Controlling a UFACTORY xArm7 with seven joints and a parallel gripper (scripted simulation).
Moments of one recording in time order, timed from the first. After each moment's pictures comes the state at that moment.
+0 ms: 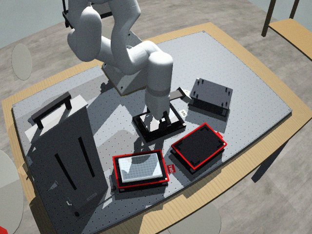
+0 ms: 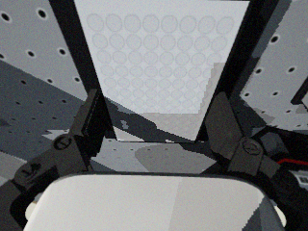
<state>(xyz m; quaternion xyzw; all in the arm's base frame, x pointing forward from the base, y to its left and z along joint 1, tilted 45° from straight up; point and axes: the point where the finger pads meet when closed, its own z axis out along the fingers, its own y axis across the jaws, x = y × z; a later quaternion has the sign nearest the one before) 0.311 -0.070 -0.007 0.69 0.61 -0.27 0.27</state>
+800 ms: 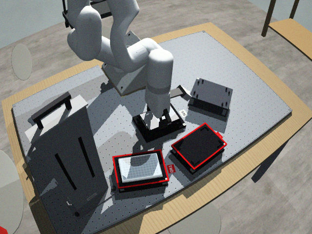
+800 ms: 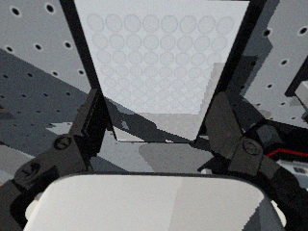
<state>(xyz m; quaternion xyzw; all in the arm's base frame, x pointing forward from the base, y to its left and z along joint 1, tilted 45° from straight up) 0.311 -0.062 0.001 0.69 0.61 -0.27 0.27</state>
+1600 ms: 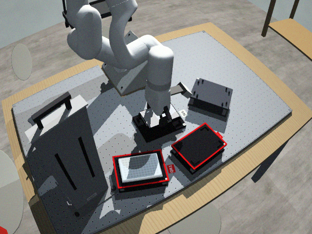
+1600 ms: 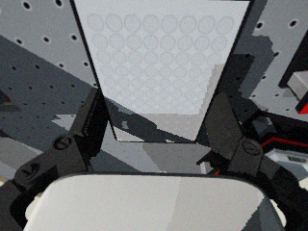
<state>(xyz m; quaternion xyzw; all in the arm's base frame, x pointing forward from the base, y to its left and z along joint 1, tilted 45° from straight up) 0.312 -0.053 0.010 0.69 0.61 -0.27 0.27</state>
